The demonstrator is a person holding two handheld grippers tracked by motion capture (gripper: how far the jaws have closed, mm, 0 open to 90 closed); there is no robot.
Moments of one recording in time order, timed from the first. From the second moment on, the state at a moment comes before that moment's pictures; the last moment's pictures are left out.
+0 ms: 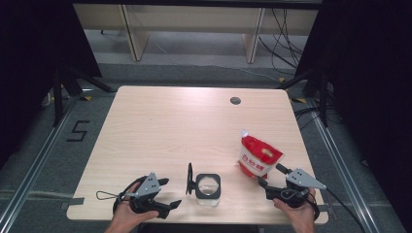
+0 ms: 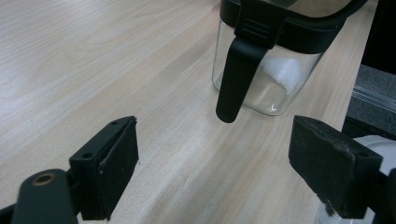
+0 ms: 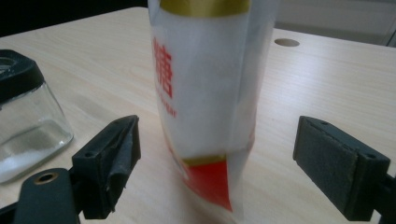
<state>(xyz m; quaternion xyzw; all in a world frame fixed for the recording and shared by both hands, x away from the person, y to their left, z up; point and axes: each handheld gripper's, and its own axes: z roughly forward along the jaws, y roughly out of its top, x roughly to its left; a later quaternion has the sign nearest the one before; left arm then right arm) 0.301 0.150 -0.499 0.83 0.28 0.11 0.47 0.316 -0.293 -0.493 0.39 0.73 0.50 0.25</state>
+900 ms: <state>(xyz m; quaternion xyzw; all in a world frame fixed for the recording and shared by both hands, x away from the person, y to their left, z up) 0.302 0.154 -0.498 0.83 0.27 0.13 0.47 0.347 -0.271 -0.506 0.38 0.71 0.53 0.26</state>
